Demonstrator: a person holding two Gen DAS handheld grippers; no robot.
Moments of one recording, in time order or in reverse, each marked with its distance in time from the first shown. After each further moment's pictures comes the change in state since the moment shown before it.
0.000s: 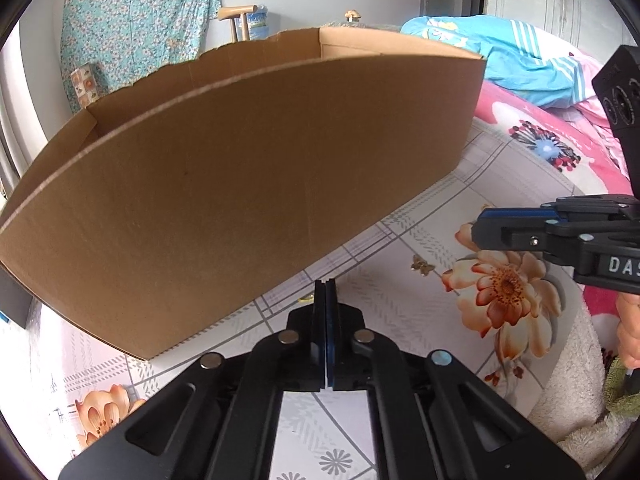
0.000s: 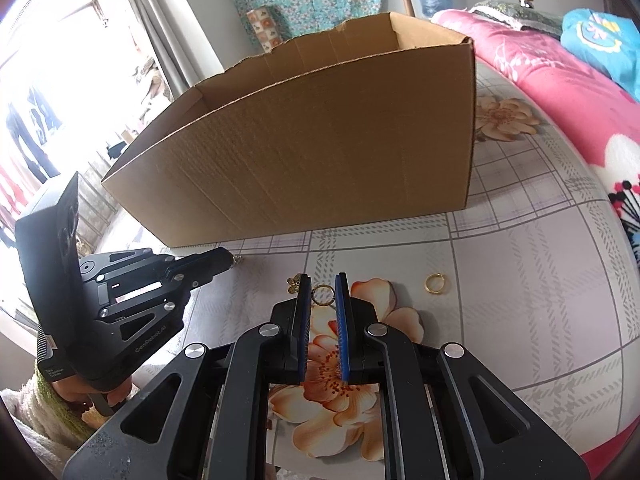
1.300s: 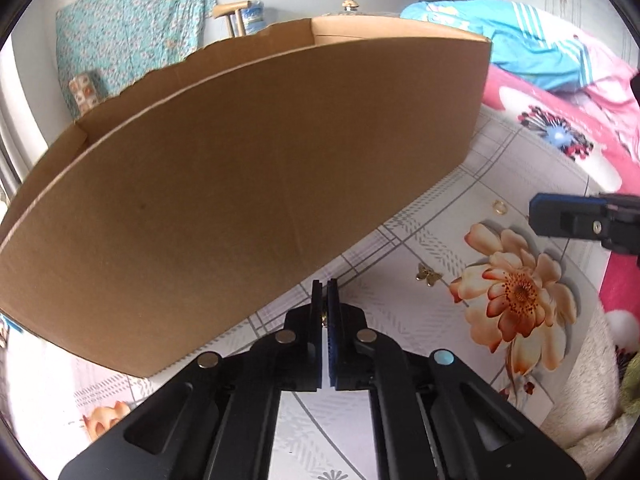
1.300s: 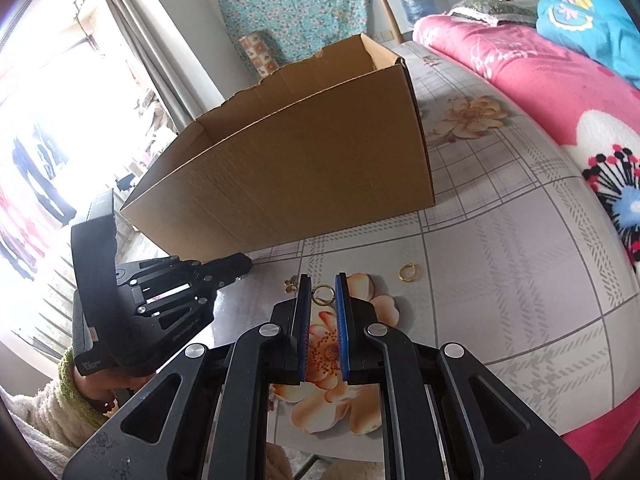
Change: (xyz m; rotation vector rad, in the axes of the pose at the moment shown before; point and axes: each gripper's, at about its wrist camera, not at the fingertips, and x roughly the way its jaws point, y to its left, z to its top) left arm 0.014 -0.008 0.009 0.057 0.046 0.050; right arm -0.030 -0.019 -0.013 0.092 -0.068 0.054
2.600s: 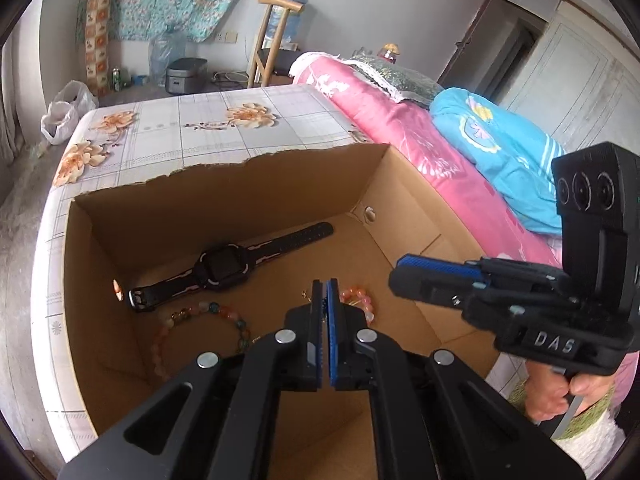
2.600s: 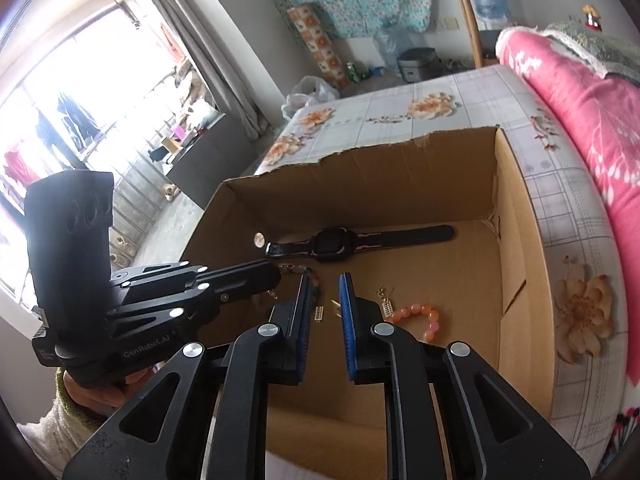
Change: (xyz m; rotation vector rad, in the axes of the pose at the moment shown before) left arm -0.007 0.117 0.139 -0.349 0.006 -0.259; right arm 0.073 0.052 0.166 -0.128 0.149 0.145
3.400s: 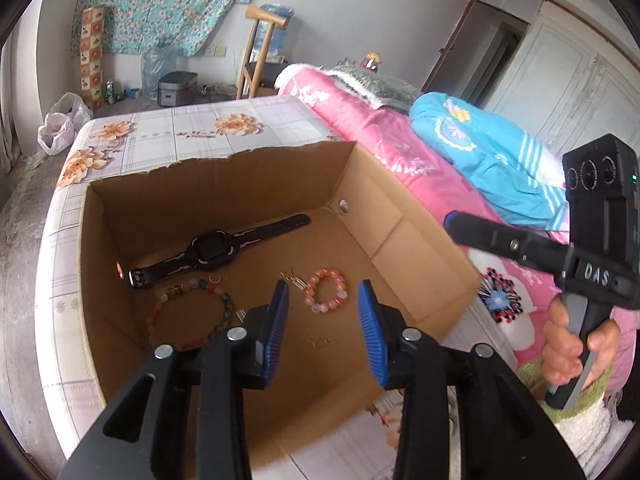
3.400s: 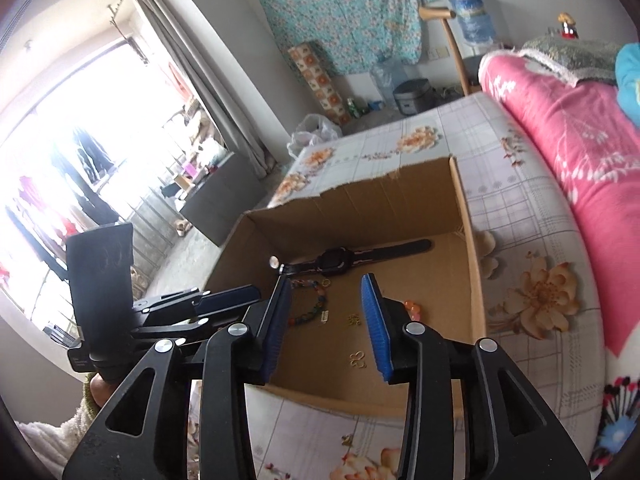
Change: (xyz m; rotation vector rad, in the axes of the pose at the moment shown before) left arm -0.047 -0.022 -0.037 0.041 -0.072 -0.032; right arm -0.076 -0.007 -0.022 0.032 -0.163 0.037
